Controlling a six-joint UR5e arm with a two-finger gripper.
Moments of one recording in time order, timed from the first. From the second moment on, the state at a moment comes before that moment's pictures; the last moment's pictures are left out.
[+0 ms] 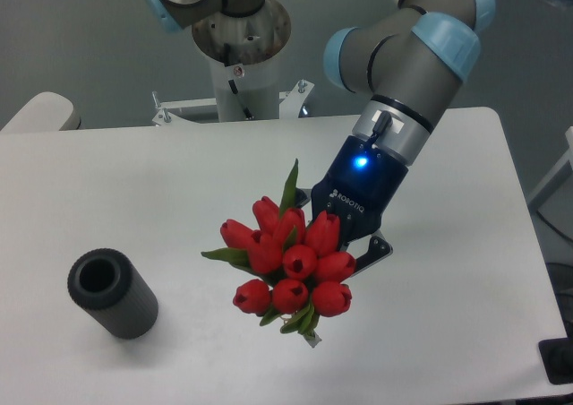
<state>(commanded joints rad) 2.61 -1.94 -1.46 -0.70 0.56 0.98</state>
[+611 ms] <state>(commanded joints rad) 2.61 -1.94 -1.46 -0.70 0.57 0.98</state>
